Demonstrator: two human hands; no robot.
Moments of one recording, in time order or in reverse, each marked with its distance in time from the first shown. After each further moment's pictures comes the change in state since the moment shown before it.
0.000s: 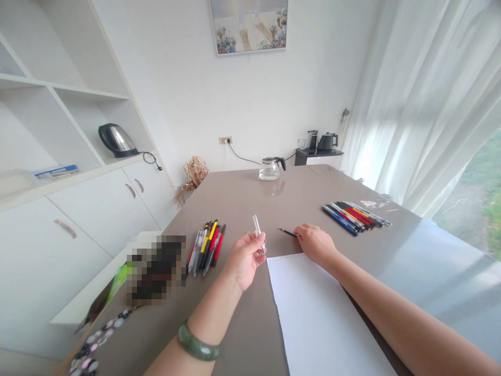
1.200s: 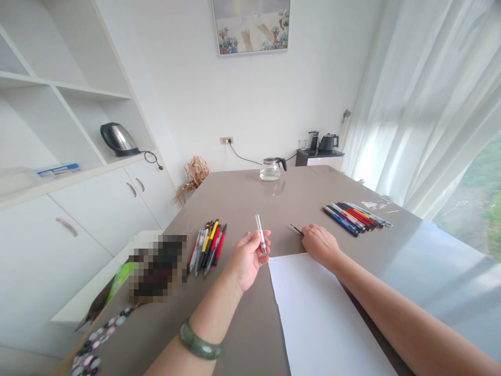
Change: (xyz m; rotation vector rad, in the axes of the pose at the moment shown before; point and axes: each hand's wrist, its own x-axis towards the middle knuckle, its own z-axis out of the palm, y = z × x) left_hand -0.001 0.001 -0.002 0.005 -0.054 -0.011; right_hand 0.003 0.005 0.003 -0.041 -0.039 0.128
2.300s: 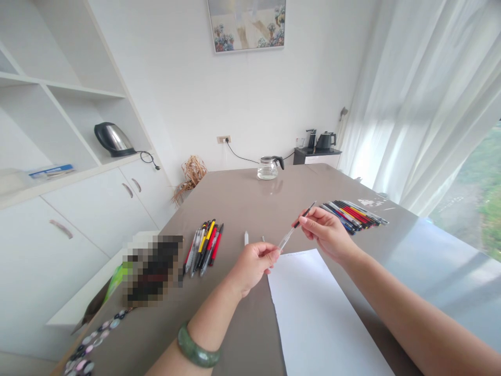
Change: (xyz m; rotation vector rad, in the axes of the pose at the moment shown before) left_hand -0.005 -0.012 0.008 0.615 -0.142 0.033; right_hand -0.030 -0.016 -0.063 1.559 0.048 -0.217
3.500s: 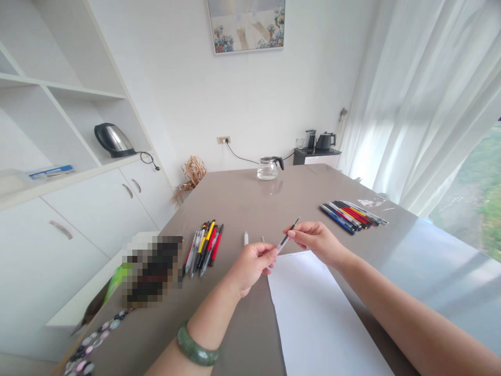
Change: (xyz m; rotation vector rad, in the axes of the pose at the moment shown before) left_hand 0.000 -0.001 -0.002 -0.074 -0.027 -0.013; right_hand -0.005 0.009 0.002 -0.148 -0.168 0.187
